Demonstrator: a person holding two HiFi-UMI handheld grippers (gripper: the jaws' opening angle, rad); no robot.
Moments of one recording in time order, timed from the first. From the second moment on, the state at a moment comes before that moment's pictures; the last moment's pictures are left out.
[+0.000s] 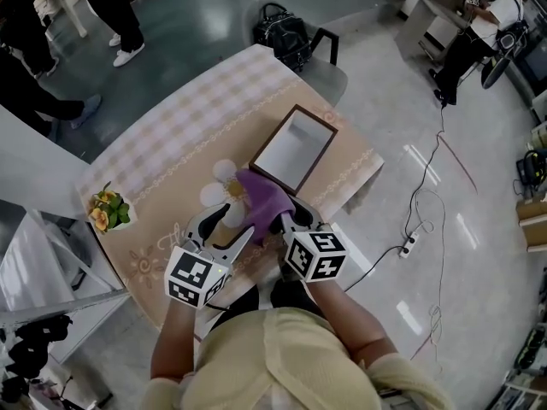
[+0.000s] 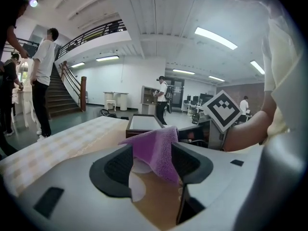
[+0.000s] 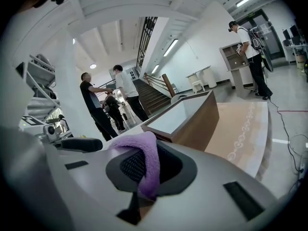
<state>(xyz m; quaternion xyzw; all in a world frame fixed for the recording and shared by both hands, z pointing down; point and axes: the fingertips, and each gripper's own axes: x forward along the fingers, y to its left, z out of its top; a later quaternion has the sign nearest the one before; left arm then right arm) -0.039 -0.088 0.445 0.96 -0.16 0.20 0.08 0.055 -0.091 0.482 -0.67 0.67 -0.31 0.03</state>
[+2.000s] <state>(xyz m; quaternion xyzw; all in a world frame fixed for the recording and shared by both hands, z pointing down) 0.048 -0.092 0.458 0.96 -0.15 0.23 0.07 0.240 -0.044 0.398 -0.66 0.73 -0.15 -0.11</state>
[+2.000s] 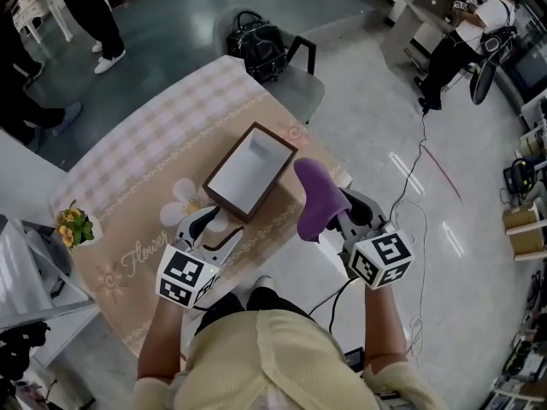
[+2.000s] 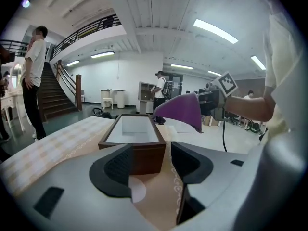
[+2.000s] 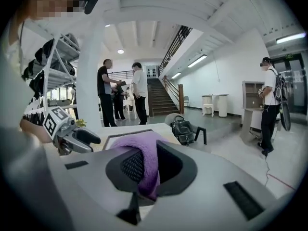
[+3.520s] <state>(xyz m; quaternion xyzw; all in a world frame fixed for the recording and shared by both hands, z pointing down) 0.056 -0.105 0.477 0.95 -0.17 0.25 0.09 0.251 -0.225 0.481 -0.37 0.84 -0.20 -0.34</state>
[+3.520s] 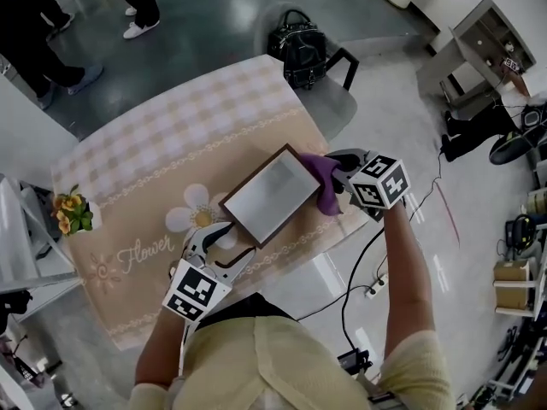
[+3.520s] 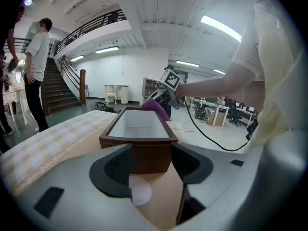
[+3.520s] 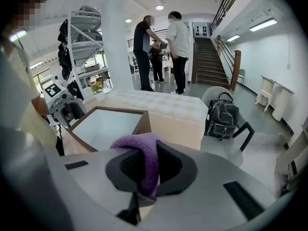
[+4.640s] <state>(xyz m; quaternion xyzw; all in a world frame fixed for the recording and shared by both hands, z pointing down) 0.056 -0.109 0.475 0.95 -0.16 0.23 0.10 0.214 -0.277 0.485 -0.33 0.84 -0.23 -0.36</state>
